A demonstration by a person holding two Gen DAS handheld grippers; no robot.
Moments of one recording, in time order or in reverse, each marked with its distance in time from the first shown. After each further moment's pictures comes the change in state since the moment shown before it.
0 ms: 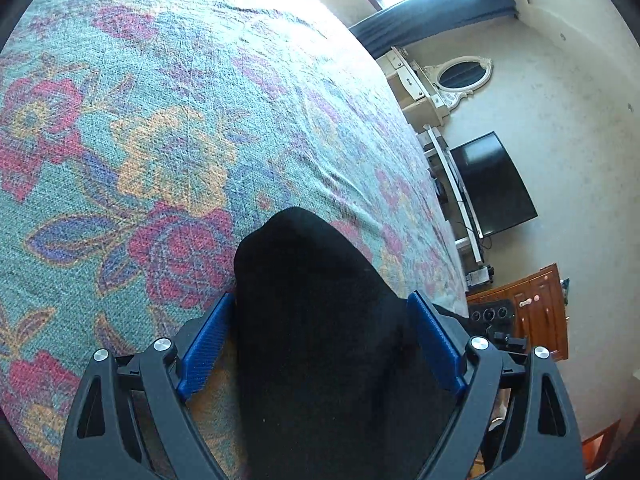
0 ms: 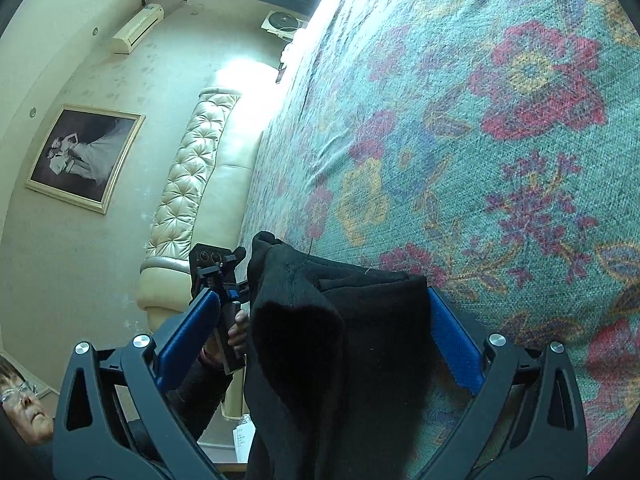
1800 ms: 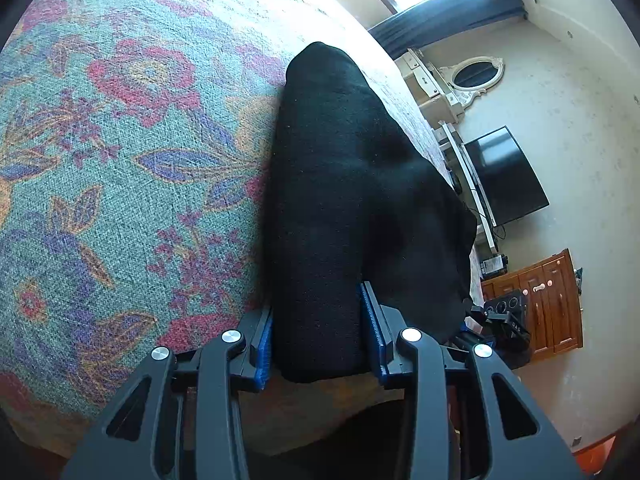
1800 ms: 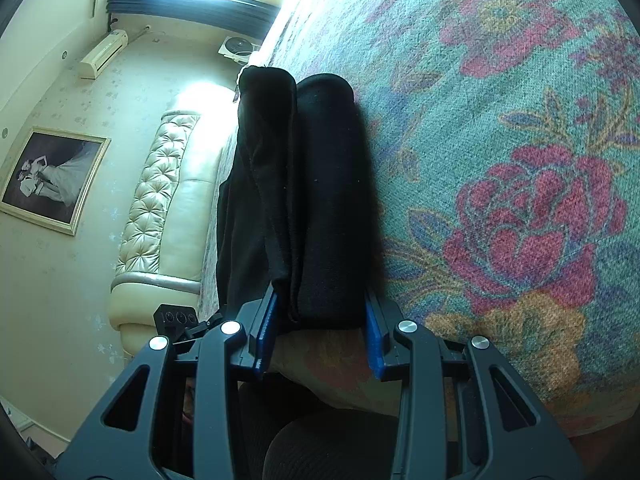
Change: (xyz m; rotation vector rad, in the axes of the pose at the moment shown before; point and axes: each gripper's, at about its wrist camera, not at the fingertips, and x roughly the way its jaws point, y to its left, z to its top) left arm -0.066 -0.011 -0.139 0.000 -0.020 0.096; right arm -0.028 -0.003 -0.156 0.091 -0.119 -0.156
